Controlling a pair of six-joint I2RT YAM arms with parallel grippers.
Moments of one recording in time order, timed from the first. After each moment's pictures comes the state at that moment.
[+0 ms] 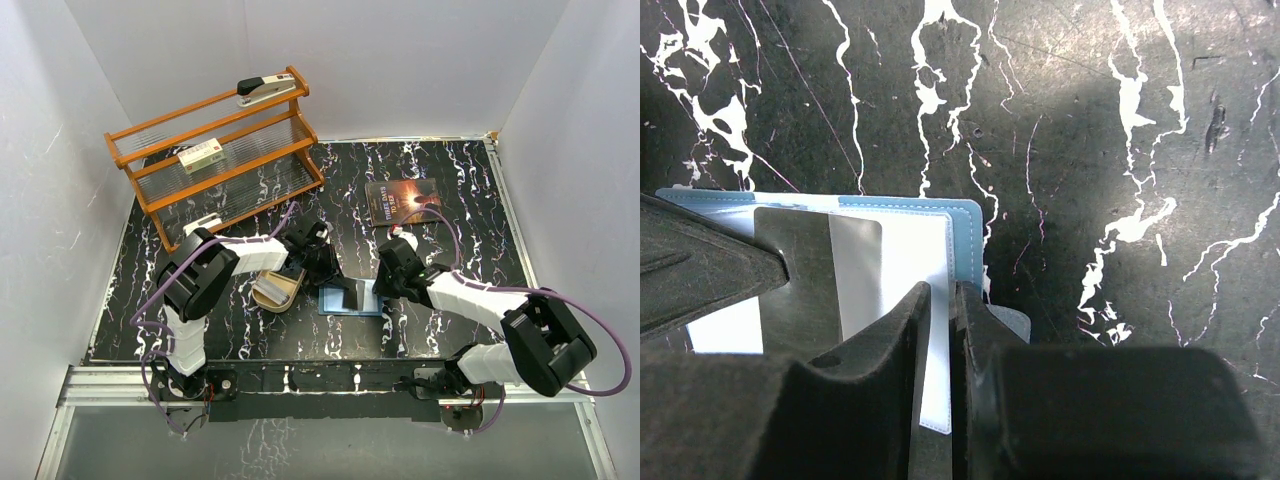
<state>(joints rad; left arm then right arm) -0.74 1.93 1.07 -0.11 0.43 -0.92 0.60 1.31 0.57 -0.21 0.12 0.71</state>
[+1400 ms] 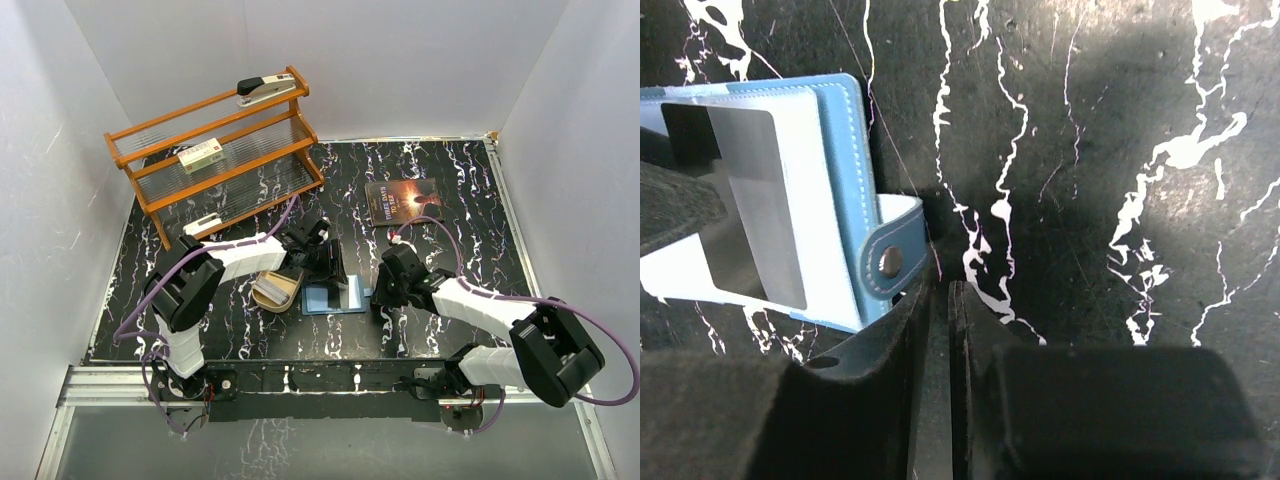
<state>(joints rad) -0.77 1.84 1.10 -0.28 0.24 -0.82 0.60 1.25 0.53 -0.26 0.01 0.70</state>
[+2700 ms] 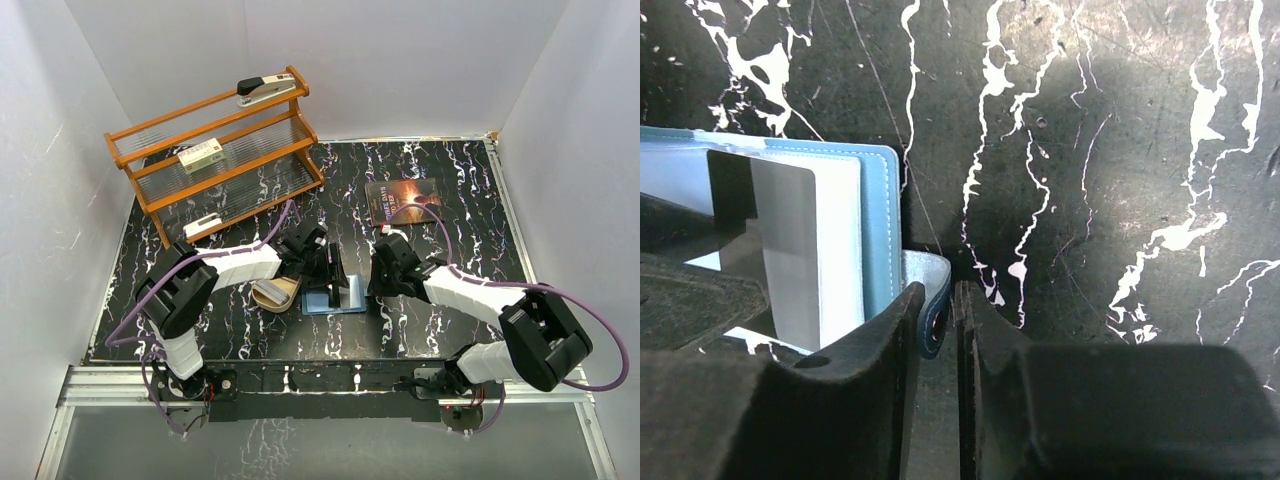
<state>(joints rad) -0.80 1.77 1.01 -0.22 0.24 -0.89 0.60 1.33 0.64 -0.28 0.05 0.60</state>
